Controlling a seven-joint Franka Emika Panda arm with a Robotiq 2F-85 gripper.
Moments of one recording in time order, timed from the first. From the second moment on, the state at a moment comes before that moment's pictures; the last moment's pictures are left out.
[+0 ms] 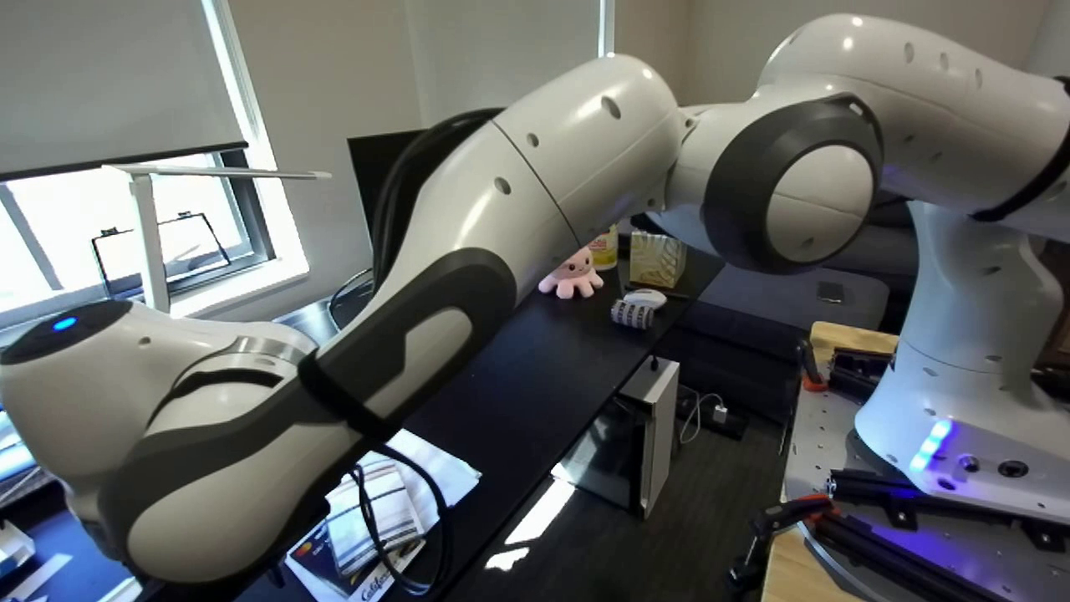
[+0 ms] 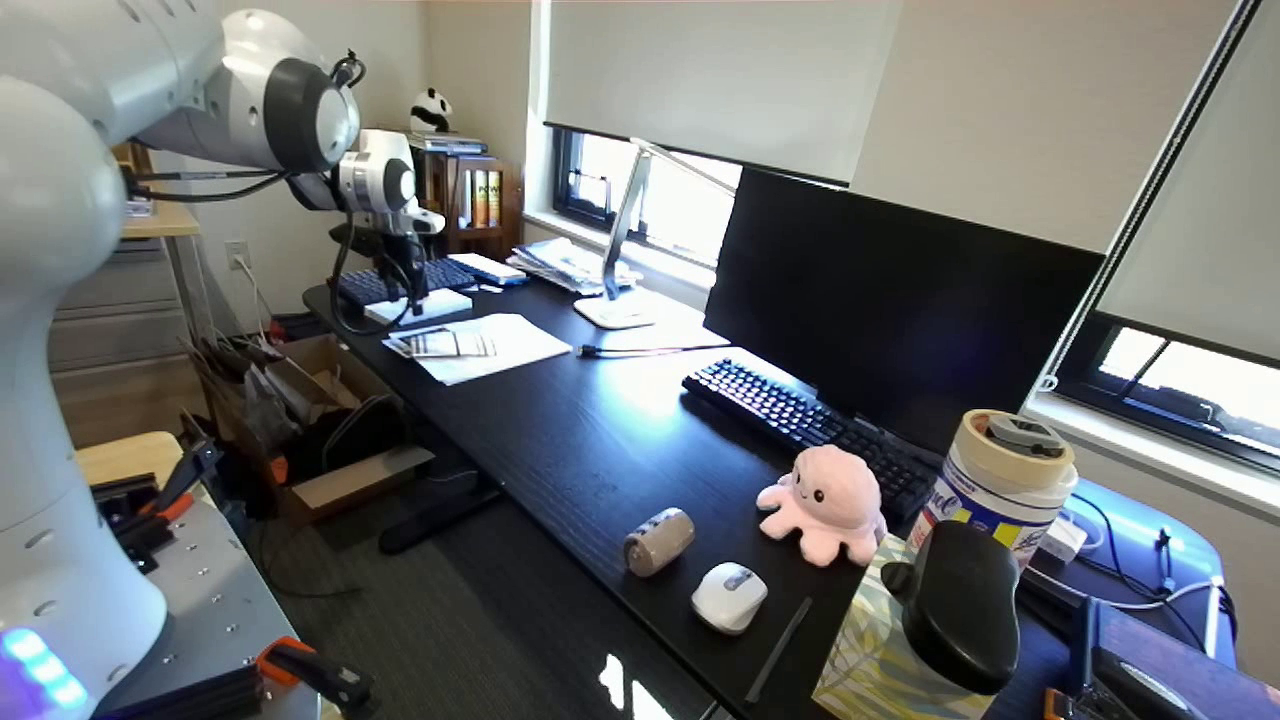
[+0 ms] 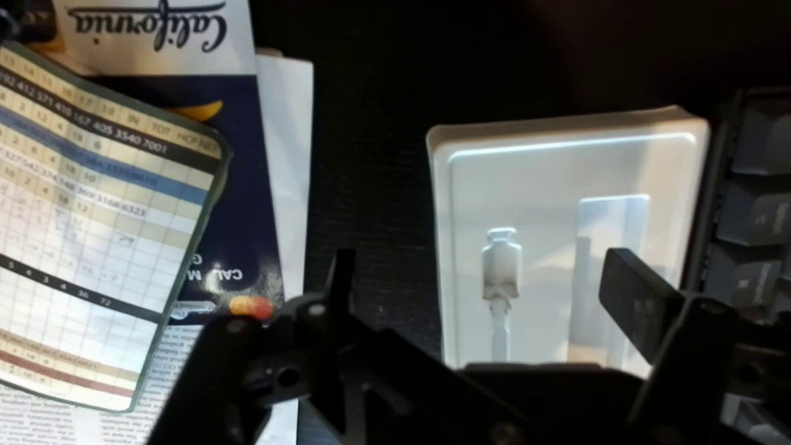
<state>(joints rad) 0.76 1.24 0.05 -0.85 -0.12 2.14 0.84</state>
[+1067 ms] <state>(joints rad) 0.77 1.31 0.06 -0.75 -0.11 2.11 0.84</state>
